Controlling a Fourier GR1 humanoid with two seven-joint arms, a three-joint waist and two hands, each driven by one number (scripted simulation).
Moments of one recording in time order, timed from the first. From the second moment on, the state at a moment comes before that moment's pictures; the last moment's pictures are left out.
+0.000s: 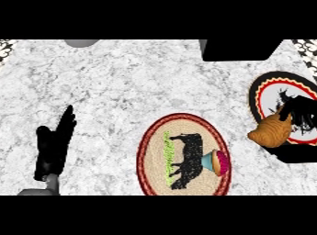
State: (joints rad) left arm 0.00 0.16 -0.07 -1.49 -0.02 0.21 0.22; right arm -0.10 -0.37 -0.13 -1.72 0.72 0.10 -0.24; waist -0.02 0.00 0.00
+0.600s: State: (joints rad) left arm -0.04 0.15 -0.05 -1.45 -0.03 0.18 0.21; right arm -0.25 -0.47 -0.33 -1.43 0.67 0.10 -0.24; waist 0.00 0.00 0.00
